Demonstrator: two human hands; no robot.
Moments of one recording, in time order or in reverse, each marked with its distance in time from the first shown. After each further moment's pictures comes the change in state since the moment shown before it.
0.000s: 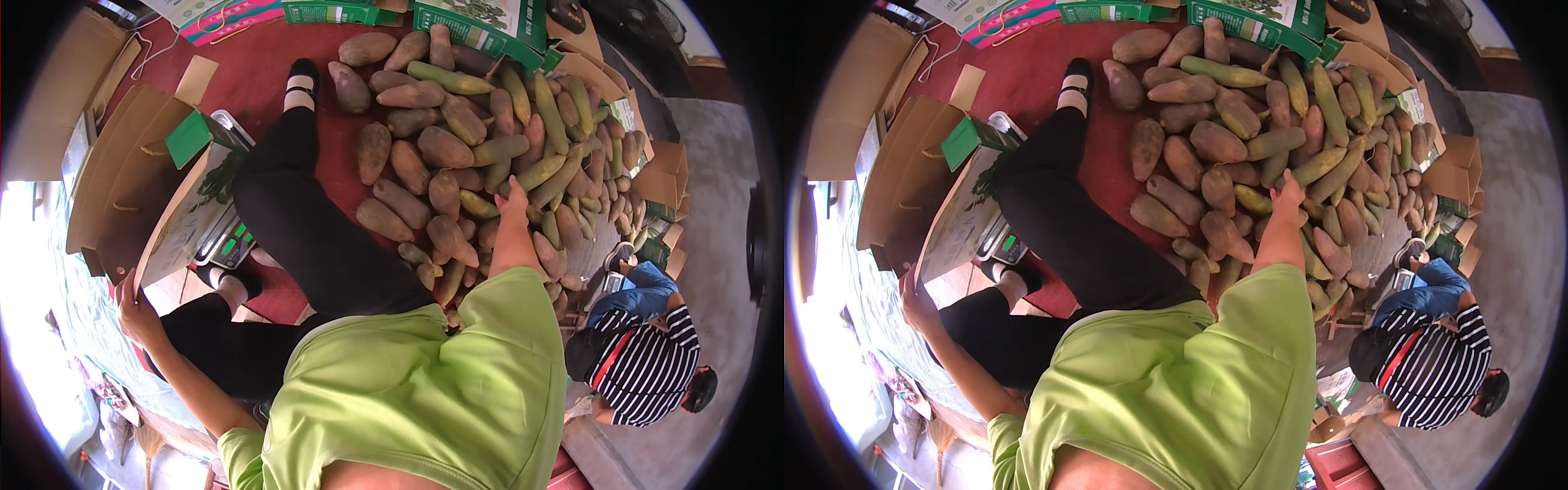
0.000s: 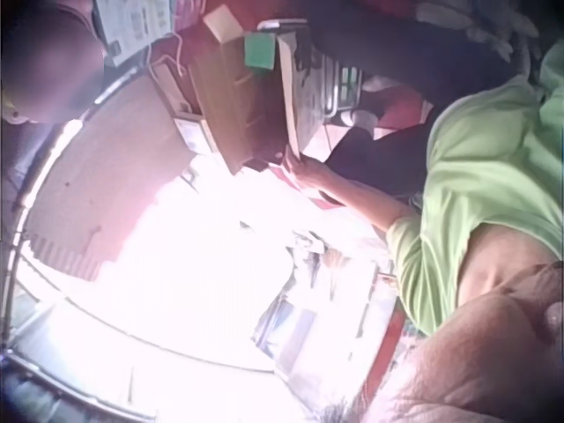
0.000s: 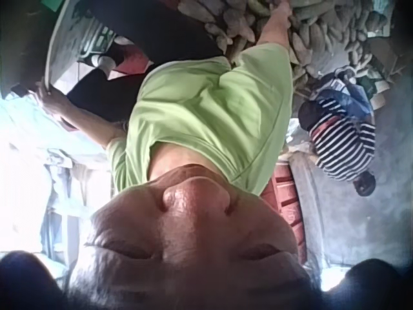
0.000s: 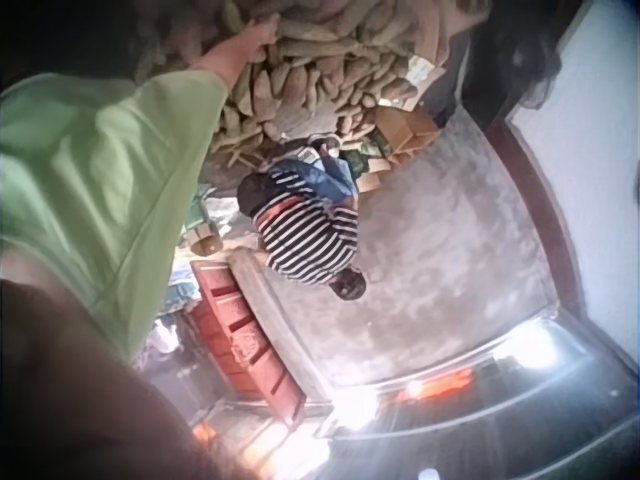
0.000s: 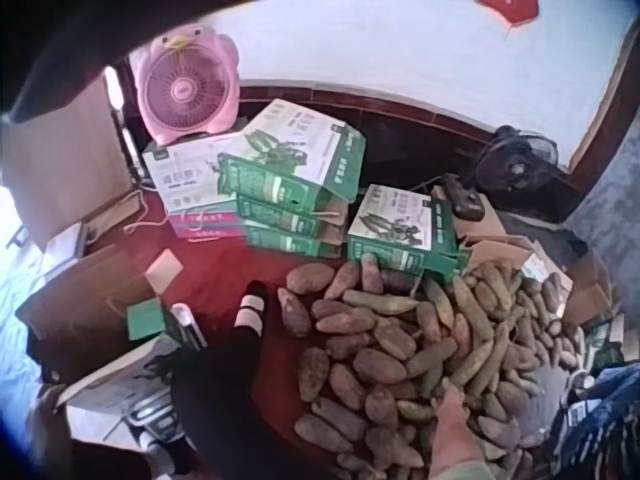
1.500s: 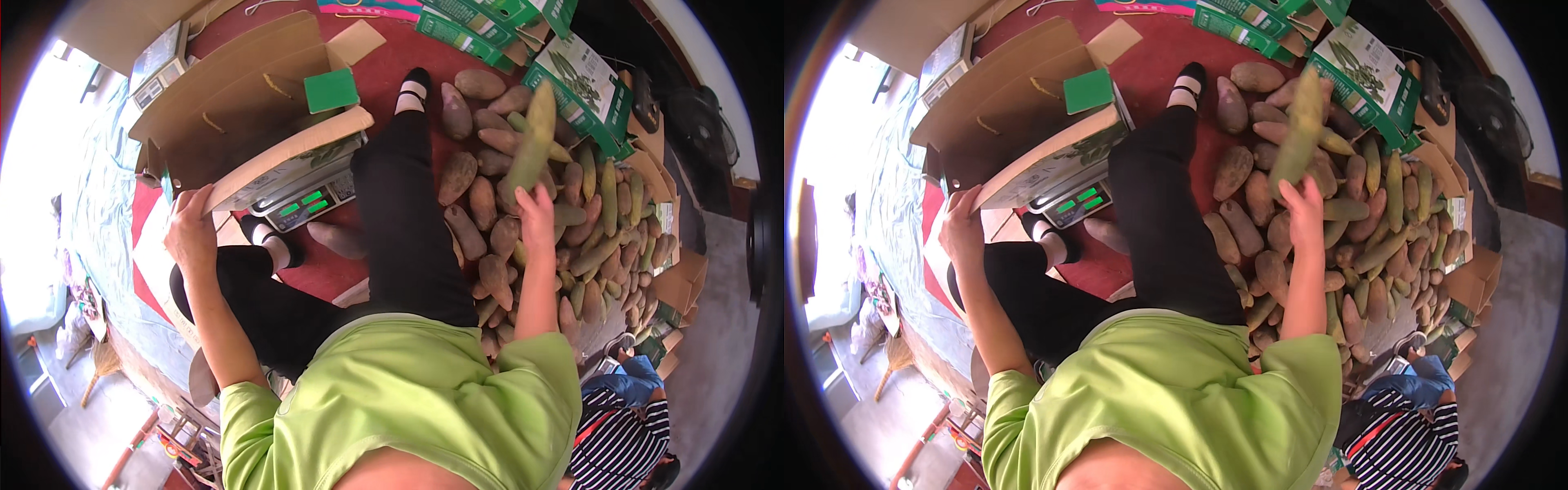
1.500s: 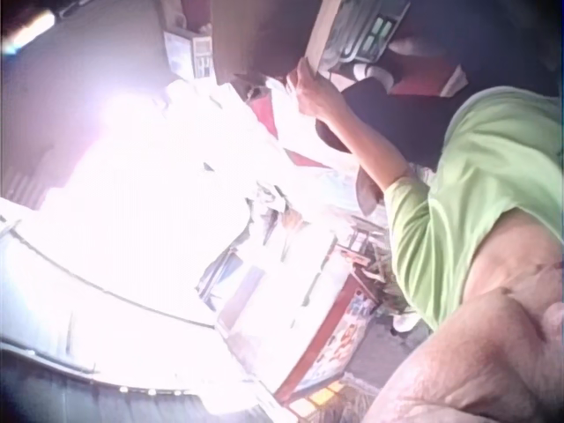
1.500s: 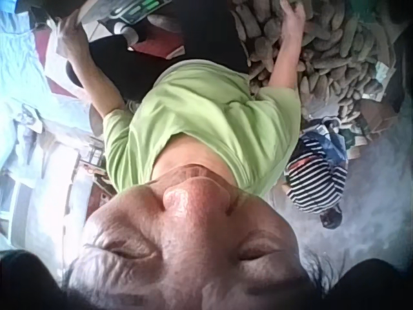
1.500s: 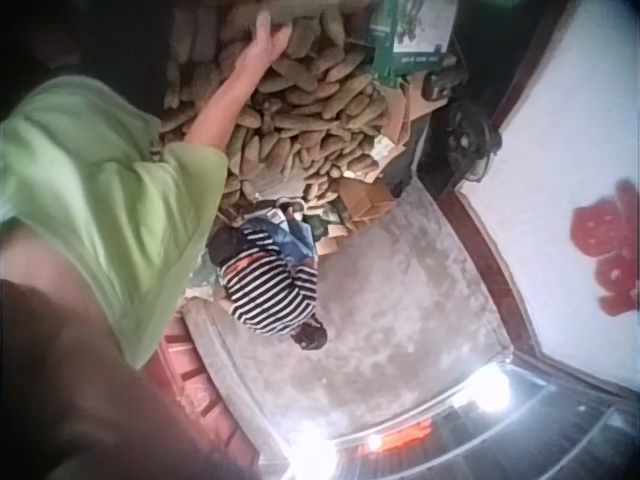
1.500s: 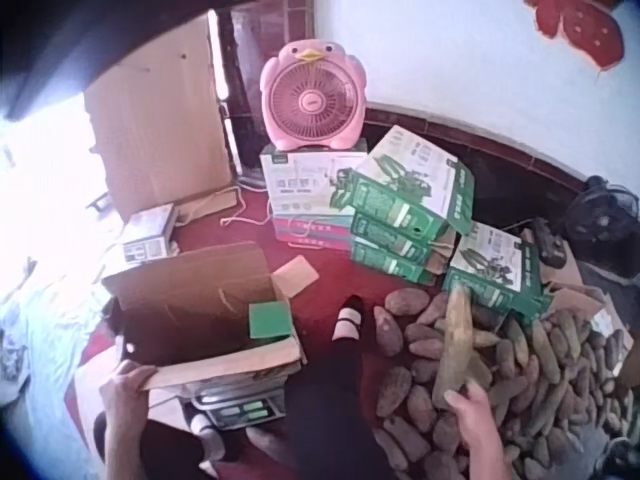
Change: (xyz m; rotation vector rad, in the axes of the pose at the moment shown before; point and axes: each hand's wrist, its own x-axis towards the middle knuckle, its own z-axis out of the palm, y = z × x) left_hand 0.003 0.015 -0.017 -0.054 -0.041 -0.102; right_hand -0.261 -0.004 0.067 -0.322 -1.220 -0.454
